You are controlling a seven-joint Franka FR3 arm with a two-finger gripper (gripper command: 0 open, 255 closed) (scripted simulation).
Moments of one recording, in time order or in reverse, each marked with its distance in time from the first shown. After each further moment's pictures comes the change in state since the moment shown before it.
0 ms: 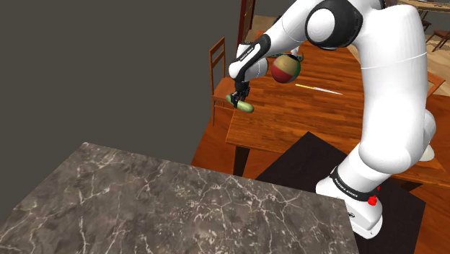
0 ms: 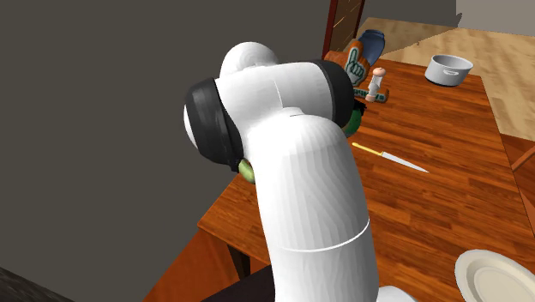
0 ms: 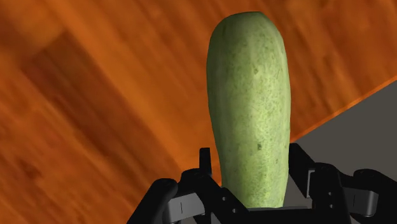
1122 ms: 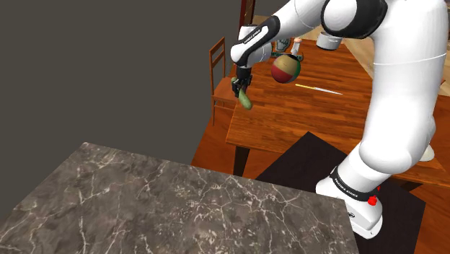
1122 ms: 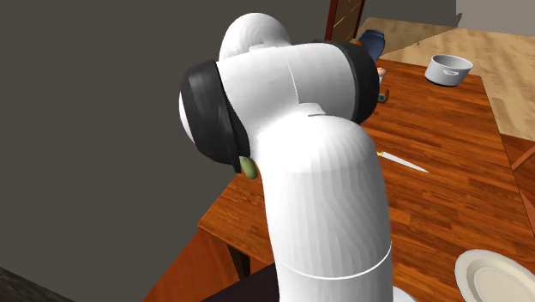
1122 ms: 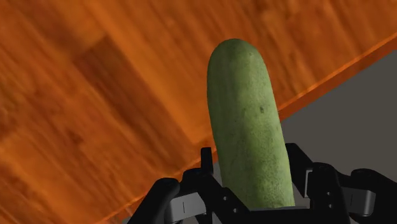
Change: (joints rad) arm 0.009 -0.135 -0.016 -0.004 -0.021 -0.131 0.013
